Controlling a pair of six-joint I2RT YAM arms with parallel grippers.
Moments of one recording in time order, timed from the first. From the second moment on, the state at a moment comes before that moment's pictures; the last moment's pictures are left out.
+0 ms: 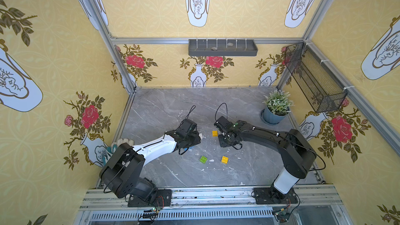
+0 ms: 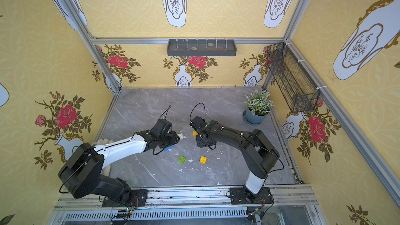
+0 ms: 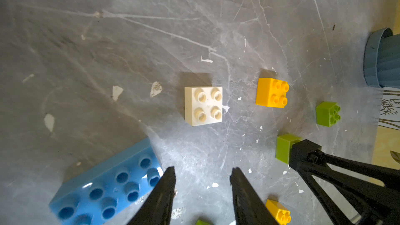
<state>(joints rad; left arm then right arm) -0.68 1.49 0.77 -0.26 0.05 -0.89 0.86 1.71 1.09 -0.72 0.11 0.54</state>
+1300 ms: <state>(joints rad) -0.68 1.48 0.78 -0.27 0.06 -0.90 0.86 1.85 1.19 -0.81 0.07 0.67</state>
